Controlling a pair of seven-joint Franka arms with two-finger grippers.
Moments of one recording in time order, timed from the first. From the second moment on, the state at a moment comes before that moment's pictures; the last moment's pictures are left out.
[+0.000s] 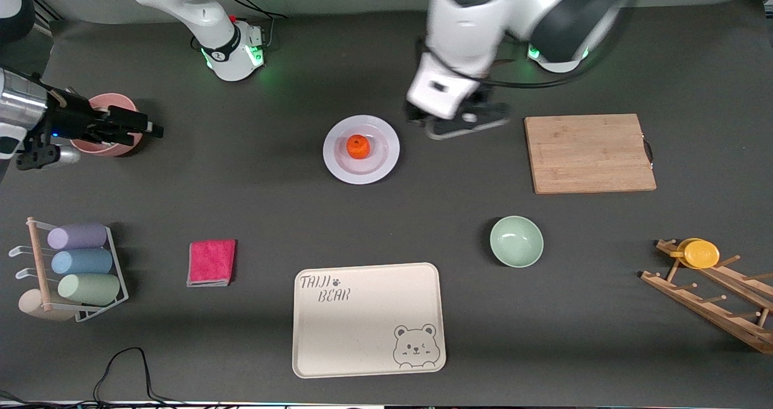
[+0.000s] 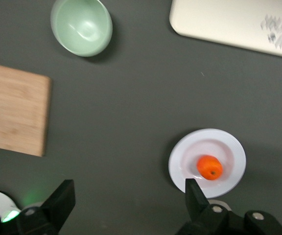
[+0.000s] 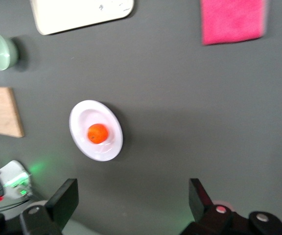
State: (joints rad) left arm -0.08 0.22 -0.61 -1.43 0.05 1.55 -0.95; right arm 0.22 -0.11 -0.31 -1.93 0.42 1.59 -0.12
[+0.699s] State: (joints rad) left arm 0.45 0.12 -0.60 -1.43 0.02 1.45 -0.34; right arm 0.25 -0.11 -0.31 -2.22 0.74 1.73 -0.27
